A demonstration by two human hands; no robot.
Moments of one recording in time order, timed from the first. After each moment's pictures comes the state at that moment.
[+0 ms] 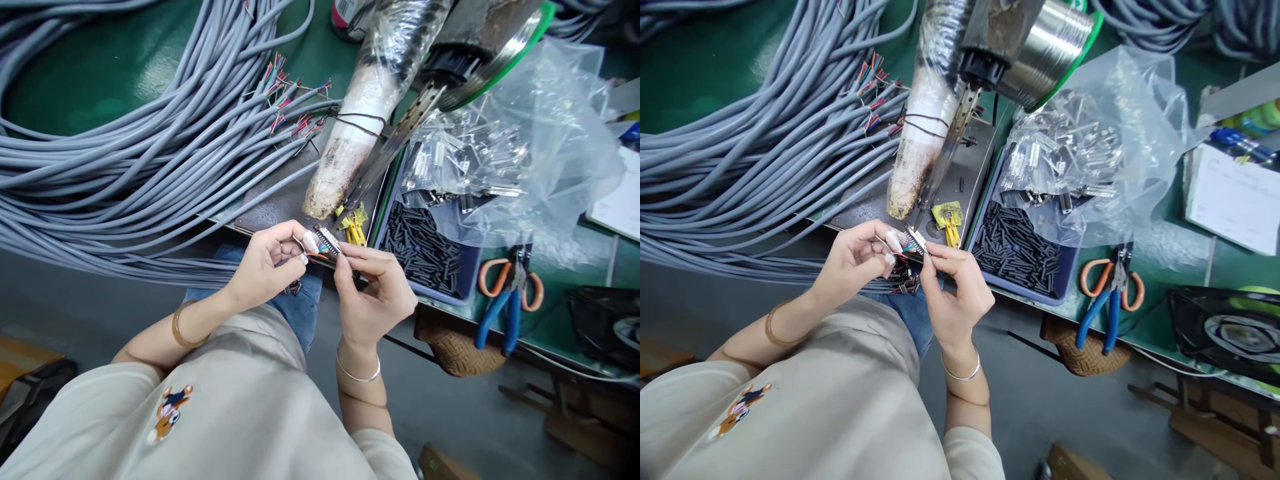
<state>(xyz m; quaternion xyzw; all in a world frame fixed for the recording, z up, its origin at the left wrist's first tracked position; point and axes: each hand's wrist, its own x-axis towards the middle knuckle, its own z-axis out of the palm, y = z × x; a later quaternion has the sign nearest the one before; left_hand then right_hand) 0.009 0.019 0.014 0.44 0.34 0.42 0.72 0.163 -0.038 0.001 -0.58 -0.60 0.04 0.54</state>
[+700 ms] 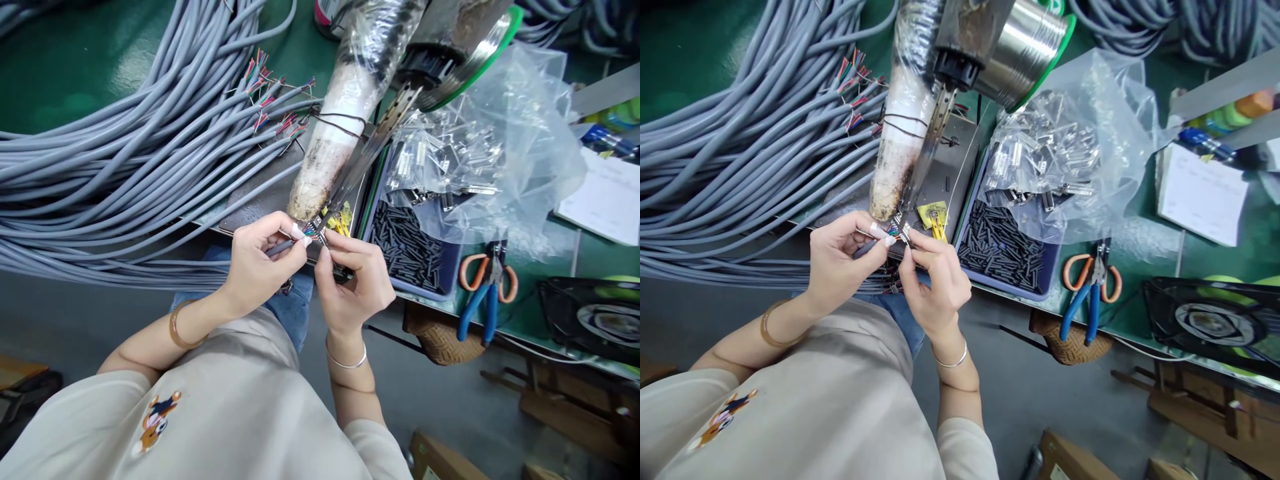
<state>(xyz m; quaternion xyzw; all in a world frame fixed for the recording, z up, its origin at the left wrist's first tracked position) 0.028 0.020 0.013 0.56 0.43 0.52 0.48 0.165 -0.027 -0.001 -0.56 -0.66 -0.05 0.49</state>
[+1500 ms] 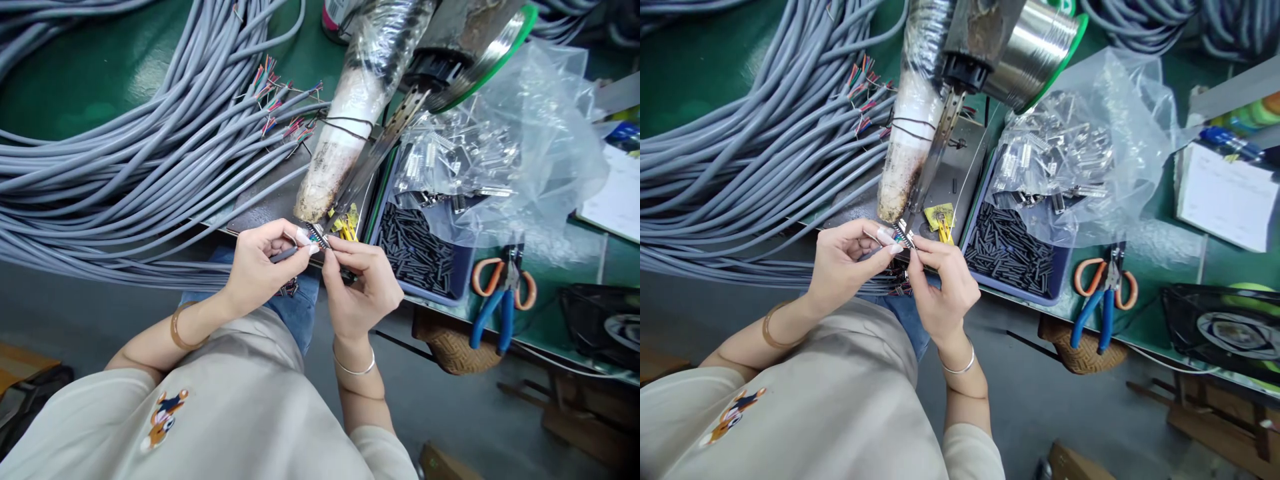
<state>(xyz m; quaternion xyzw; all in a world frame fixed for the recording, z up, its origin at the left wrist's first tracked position) 0.021 0.019 0.017 0.52 0.42 0.48 0.57 0.163 -0.028 0.000 -0.57 -0.63 0.01 0.53</state>
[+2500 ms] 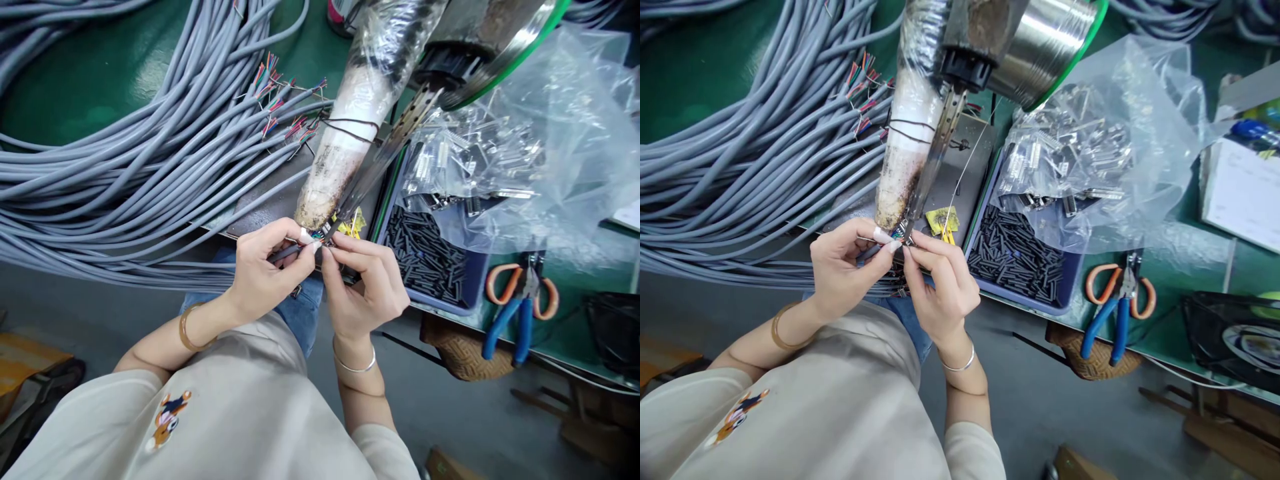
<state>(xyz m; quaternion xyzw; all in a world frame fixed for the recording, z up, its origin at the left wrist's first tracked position) 0.024 0.021 0.009 0.61 0.41 0.54 0.41 0.162 -0.019 0.002 -0.56 -0.65 -0.03 0.51</state>
